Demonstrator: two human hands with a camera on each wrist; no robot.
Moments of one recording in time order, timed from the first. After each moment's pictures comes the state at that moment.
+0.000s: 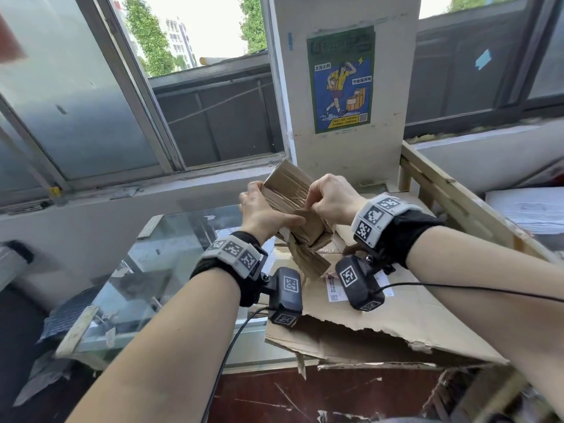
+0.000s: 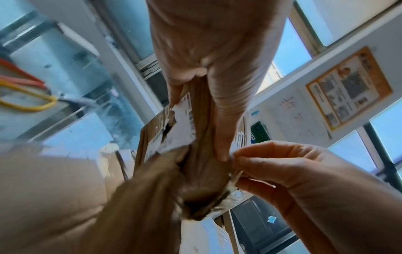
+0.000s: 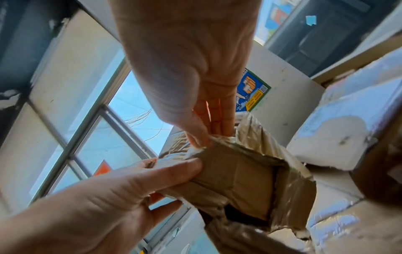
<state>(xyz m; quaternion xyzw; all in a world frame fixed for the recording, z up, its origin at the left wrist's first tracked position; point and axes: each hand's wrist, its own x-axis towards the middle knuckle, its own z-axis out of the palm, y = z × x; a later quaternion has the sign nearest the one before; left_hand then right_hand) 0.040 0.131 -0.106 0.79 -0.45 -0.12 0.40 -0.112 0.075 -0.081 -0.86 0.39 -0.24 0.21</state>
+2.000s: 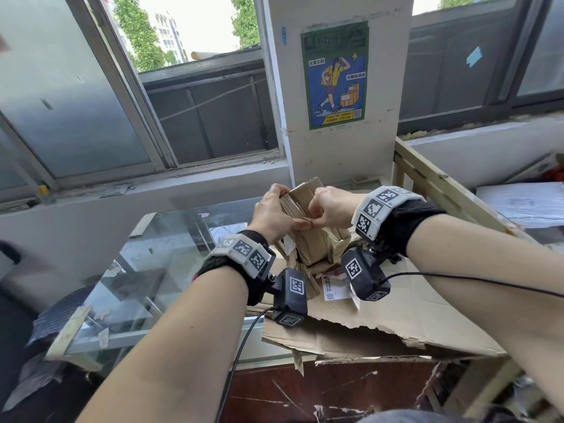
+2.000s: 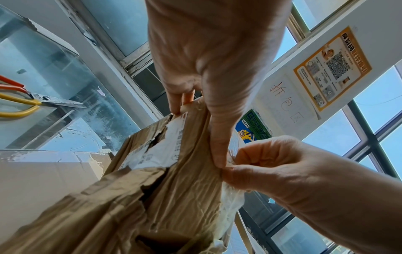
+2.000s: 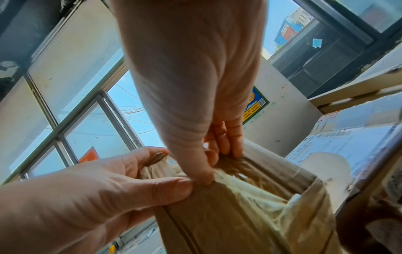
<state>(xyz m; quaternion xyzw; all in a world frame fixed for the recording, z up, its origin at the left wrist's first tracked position) 0.026 0.127 -0.117 0.75 -0.54 -0.16 0.34 -0.120 0.076 -0.086 -0.93 0.34 -0.03 0.10</state>
